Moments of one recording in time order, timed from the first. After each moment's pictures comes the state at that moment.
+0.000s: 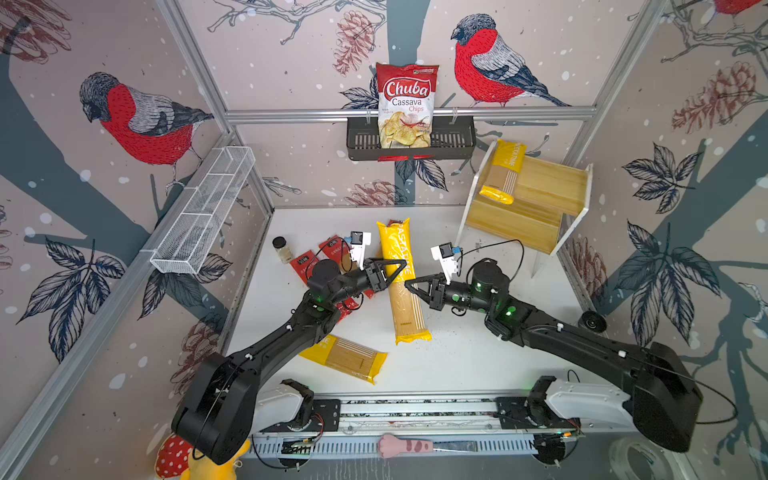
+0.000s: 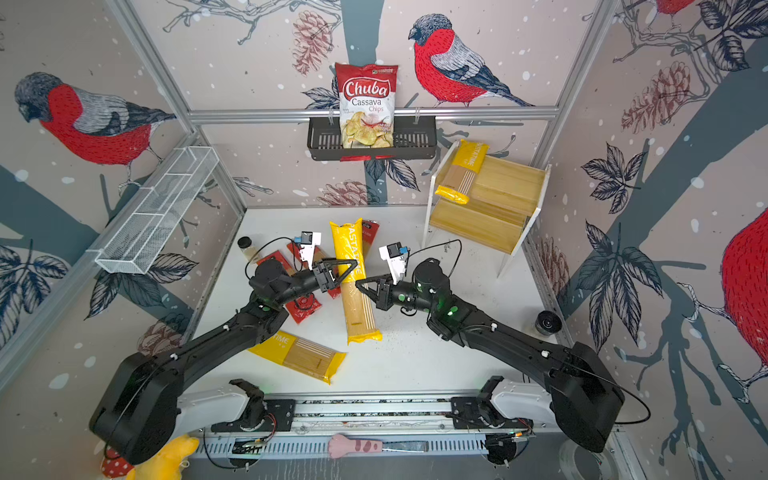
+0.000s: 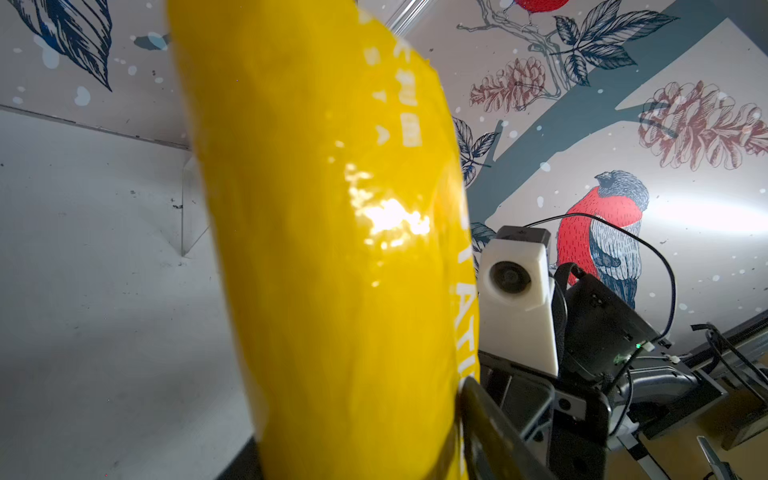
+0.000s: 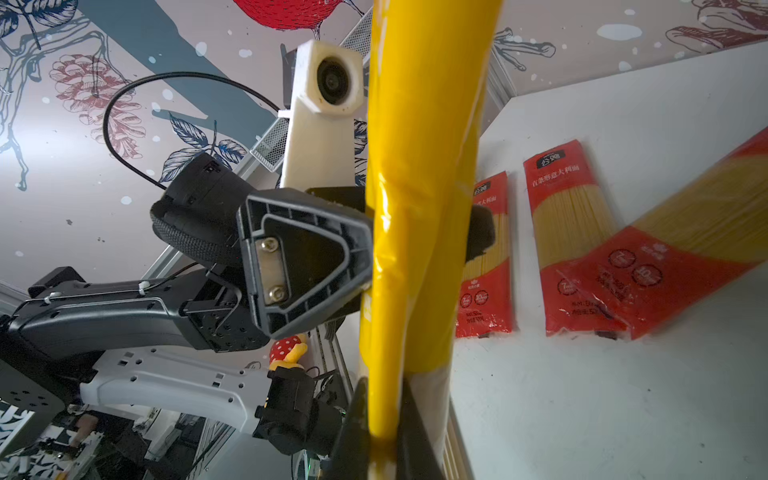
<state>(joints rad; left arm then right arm) -0.46 1.23 0.59 0.75 0.69 -0.86 0.84 1.21 0.71 0.38 -0.47 0.65</state>
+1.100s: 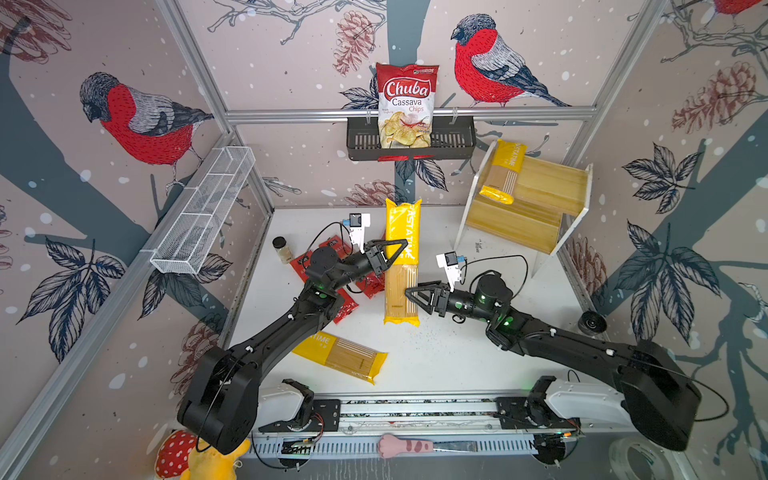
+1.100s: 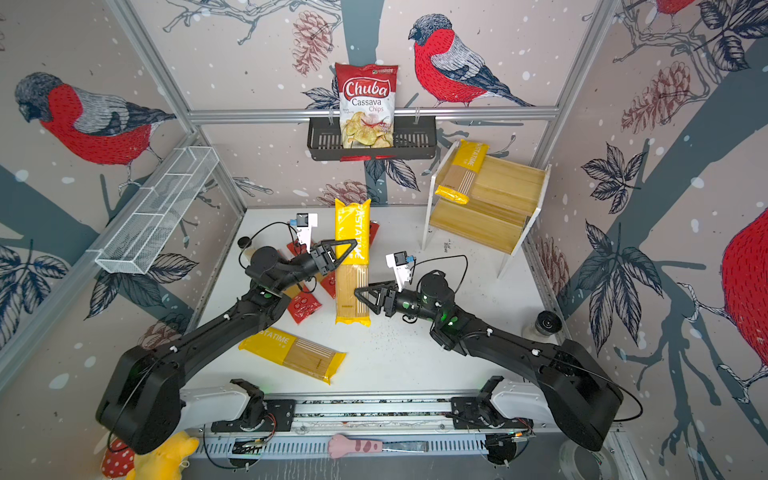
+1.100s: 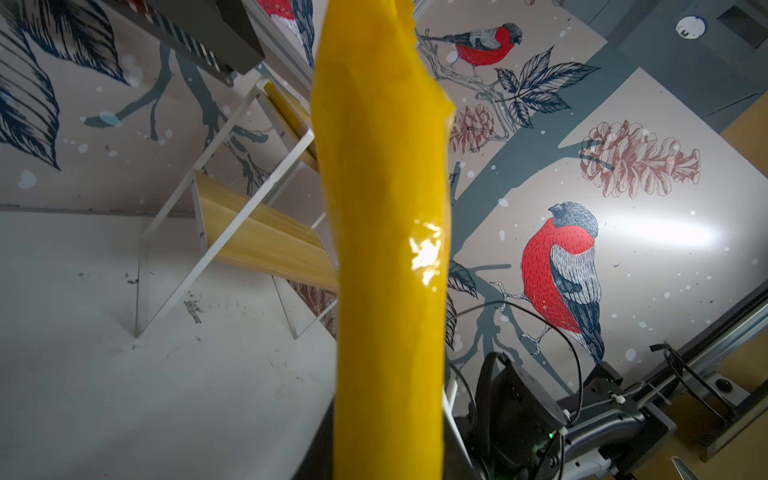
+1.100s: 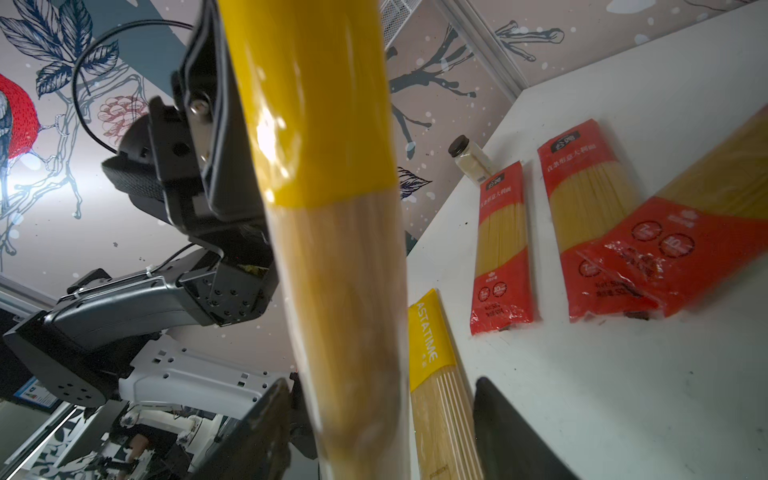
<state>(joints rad) -0.46 1.27 0.77 0.77 0.65 -0.89 0.82 1.21 0.53 0.63 -0.47 0.79</state>
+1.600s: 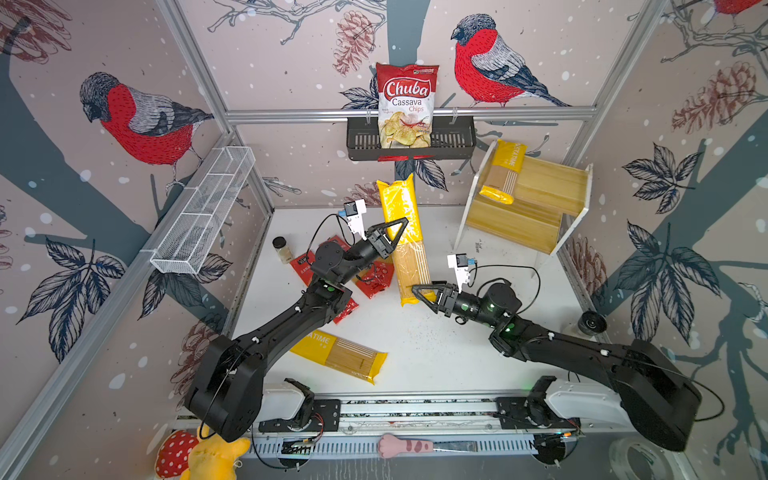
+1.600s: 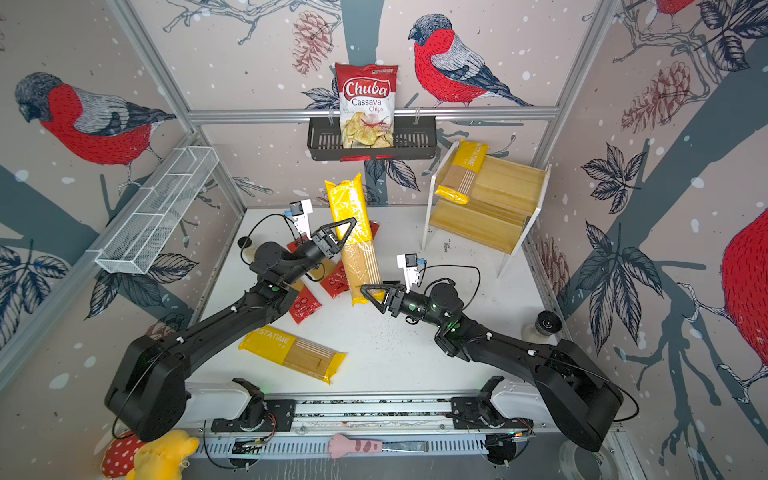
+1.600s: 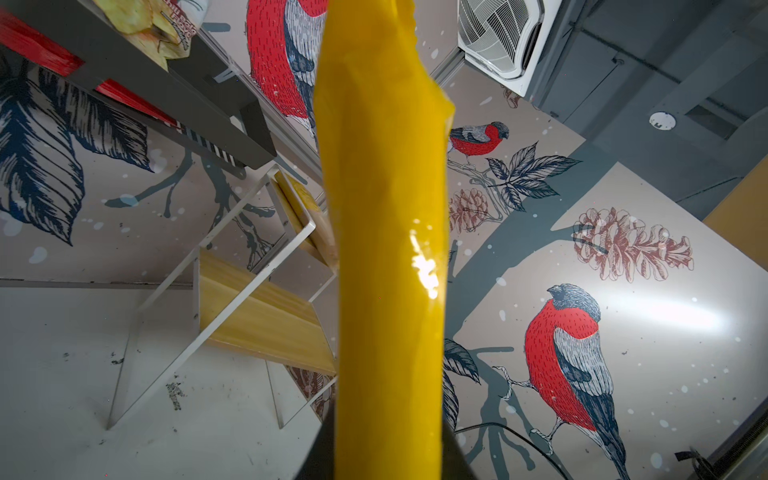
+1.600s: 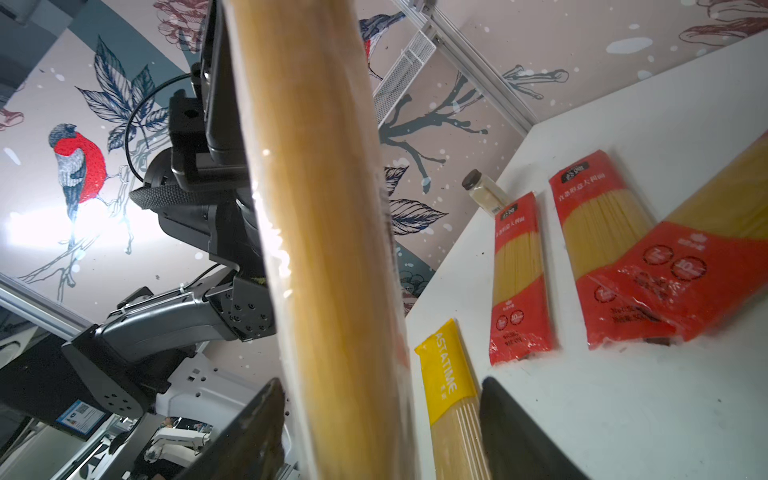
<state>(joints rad) -0.53 1.33 0.84 0.87 0.42 -0.97 0.81 1.23 0.48 0.88 -0.46 0.90</state>
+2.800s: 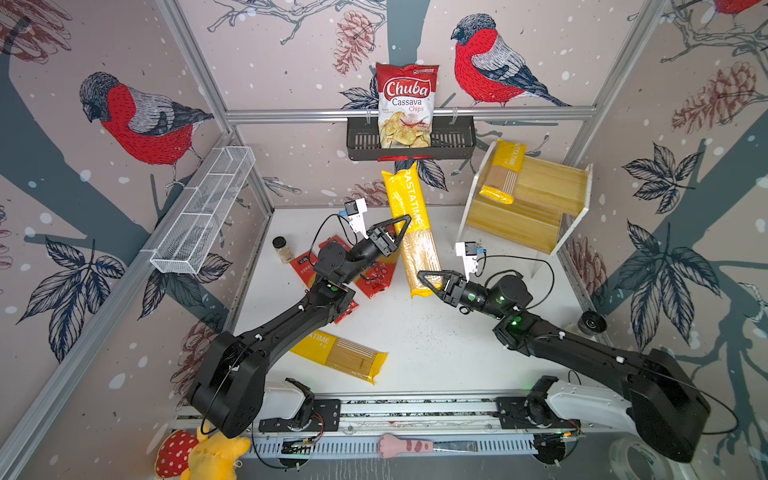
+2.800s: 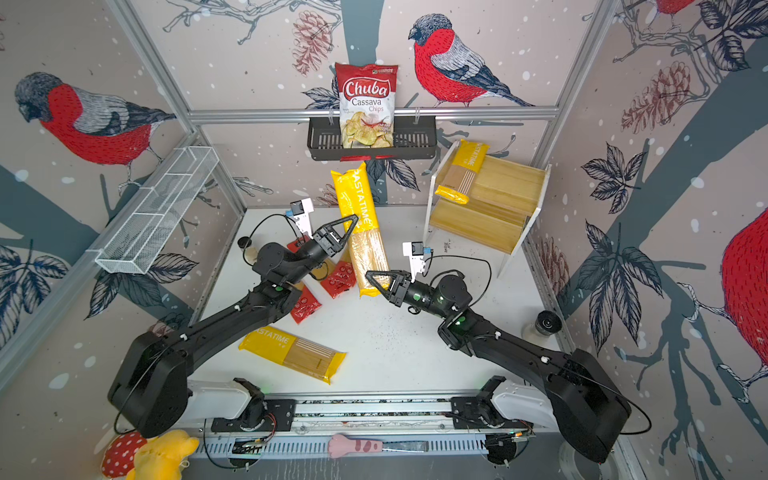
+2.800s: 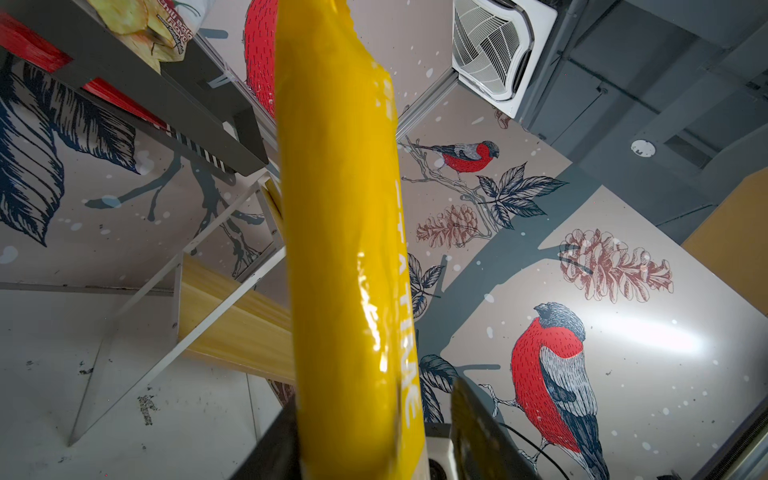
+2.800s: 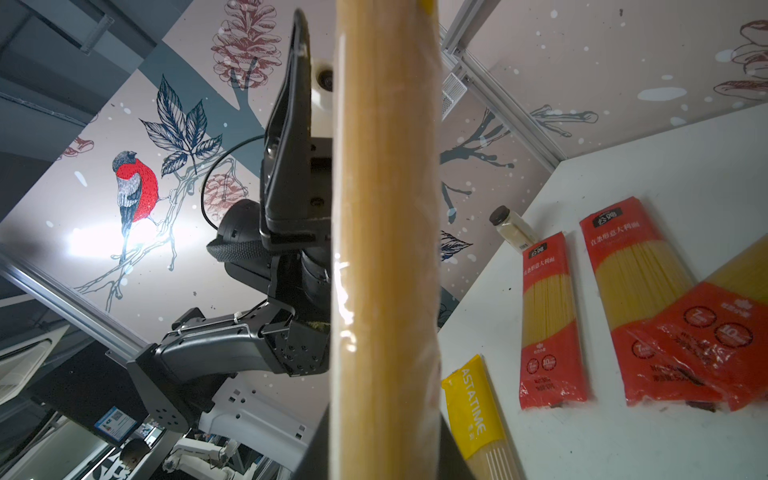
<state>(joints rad) -0.54 1.34 0.84 0.91 0.40 -1.01 0.75 1.15 0.56 0.80 -0.49 0.93</state>
